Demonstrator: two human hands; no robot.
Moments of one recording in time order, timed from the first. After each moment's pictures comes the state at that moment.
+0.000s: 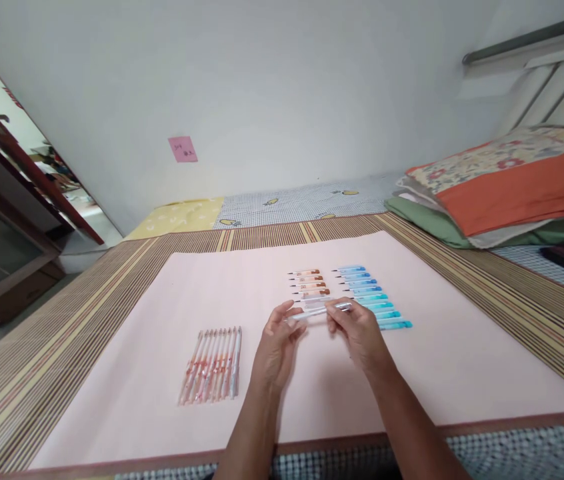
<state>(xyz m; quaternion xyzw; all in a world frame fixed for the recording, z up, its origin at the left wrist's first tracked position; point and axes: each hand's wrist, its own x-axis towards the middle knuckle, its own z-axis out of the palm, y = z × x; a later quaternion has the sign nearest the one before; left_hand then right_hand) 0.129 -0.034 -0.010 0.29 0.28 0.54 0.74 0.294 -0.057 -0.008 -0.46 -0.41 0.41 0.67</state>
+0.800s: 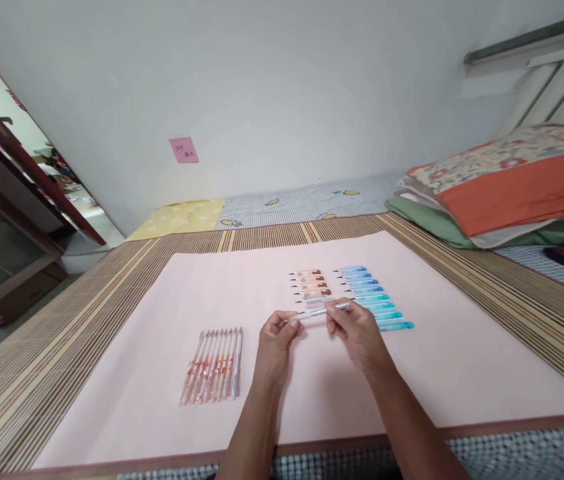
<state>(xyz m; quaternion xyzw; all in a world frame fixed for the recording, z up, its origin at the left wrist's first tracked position) 0.130 -0.033 -0.015 0.38 0.33 0.54 0.67 0.290 -0.055 -0.006 -0.45 -0.39 0.43 0.68</state>
